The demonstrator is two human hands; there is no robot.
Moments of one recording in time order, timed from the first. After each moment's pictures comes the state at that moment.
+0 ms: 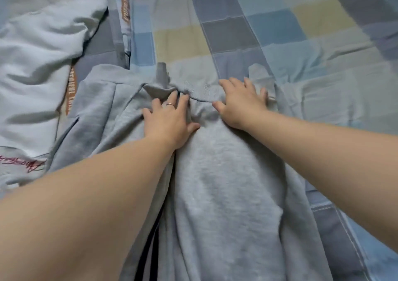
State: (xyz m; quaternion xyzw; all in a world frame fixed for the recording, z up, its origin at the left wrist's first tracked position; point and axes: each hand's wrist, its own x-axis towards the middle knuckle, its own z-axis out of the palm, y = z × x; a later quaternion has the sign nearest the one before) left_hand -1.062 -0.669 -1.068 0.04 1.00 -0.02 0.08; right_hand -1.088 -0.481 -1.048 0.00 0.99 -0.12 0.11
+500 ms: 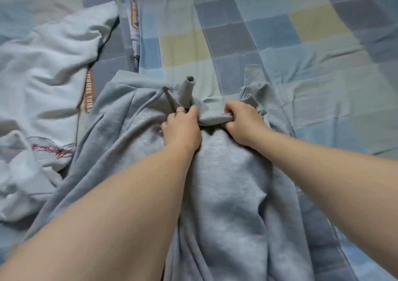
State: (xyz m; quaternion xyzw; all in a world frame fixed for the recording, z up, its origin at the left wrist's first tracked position) left_hand -1.024 -0.632 -1.050 -0.04 0.99 0.10 0.11; right_hand -1.029 -0.470 -1.037 0.00 0.95 -0.30 0.10
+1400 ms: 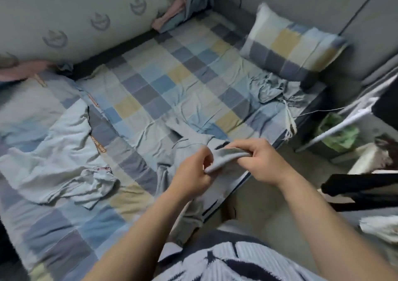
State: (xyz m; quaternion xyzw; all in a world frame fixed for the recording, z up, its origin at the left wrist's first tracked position) left_hand -0.626 -0.613 -0.510 0.33 0.83 0.38 0.23; right_hand -0.535 -0.446 -0.429 0.14 0.81 -0.57 0.04
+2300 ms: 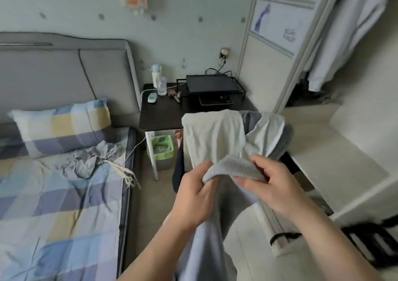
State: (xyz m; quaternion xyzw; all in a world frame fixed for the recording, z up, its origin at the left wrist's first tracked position) left_hand -0.226 -0.397 -0.349 0.66 0.42 0.50 0.39; right_hand -0.034 -0.407 -0.315 0.49 0.68 -0.38 -0.39
